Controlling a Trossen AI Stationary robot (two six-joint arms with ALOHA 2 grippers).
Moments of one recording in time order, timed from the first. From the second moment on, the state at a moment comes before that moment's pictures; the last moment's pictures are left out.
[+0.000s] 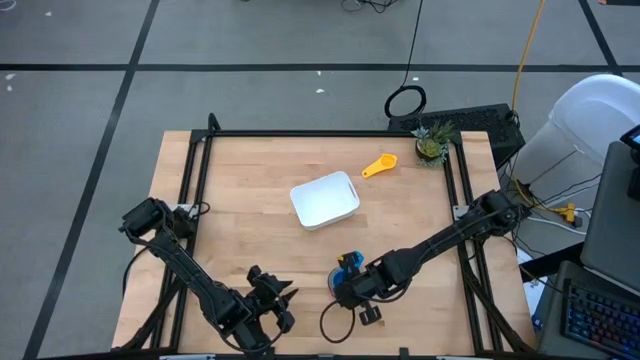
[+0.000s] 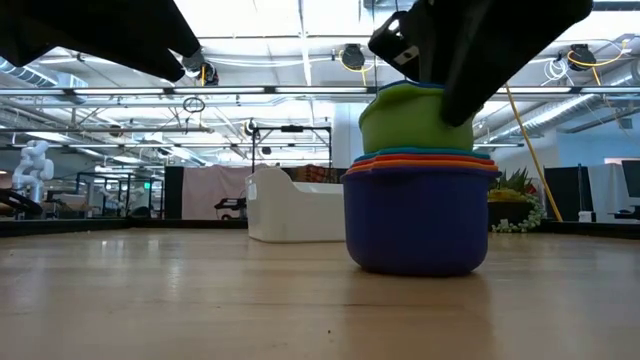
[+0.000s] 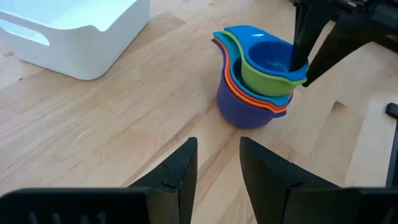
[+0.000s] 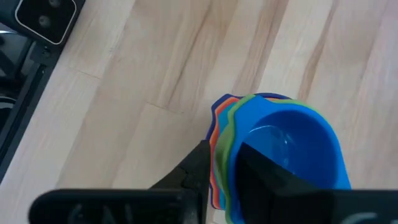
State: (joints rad) left arm -0.81 1.88 1.31 -0.66 -0.91 -1.40; right arm 0.49 1.85 1.37 -0.62 0.05 0.12
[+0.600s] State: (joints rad) left arm -0.81 1.88 1.31 -0.65 -0.91 -1.40; right arm 0.48 1.85 1.32 -0.56 0.05 0.15
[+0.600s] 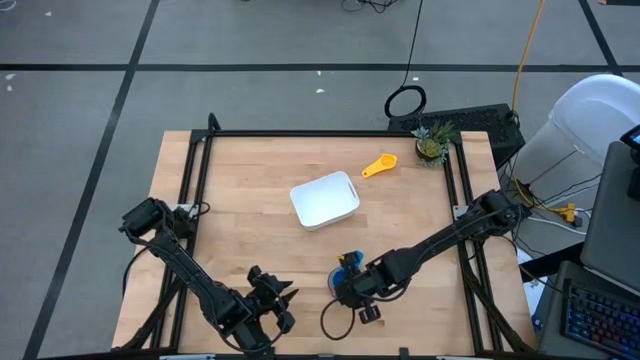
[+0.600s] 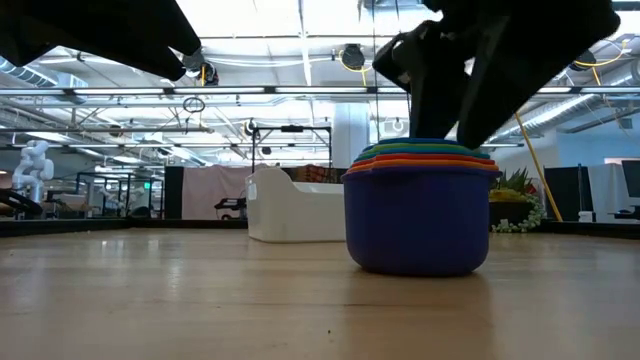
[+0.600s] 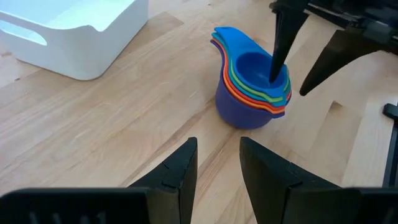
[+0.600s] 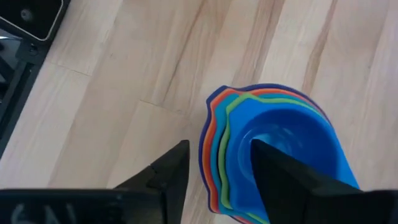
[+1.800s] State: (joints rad) left arm -0.81 1.88 1.31 -0.58 -0.92 -1.37; right arm -0.07 1.43 1.12 -0.74 0.40 -0.15
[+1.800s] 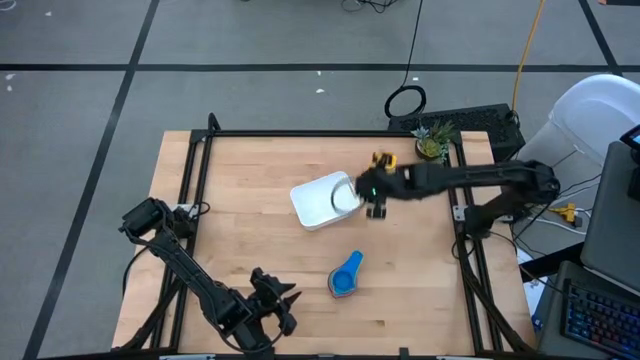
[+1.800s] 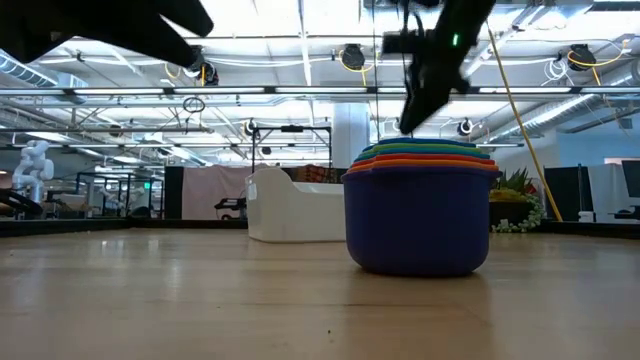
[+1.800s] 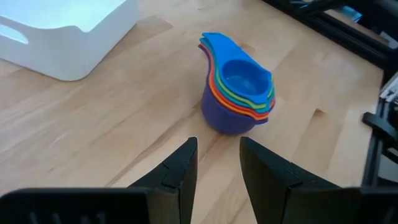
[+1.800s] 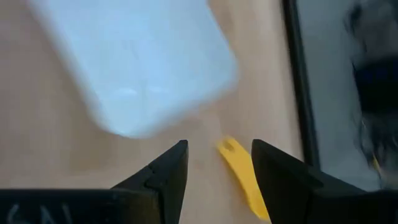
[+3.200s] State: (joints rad) left arm -0.81 1.88 1.31 -0.57 -0.92 -1.41; right arm -0.69 1.63 0.77 -0.38 0.07 -0.19
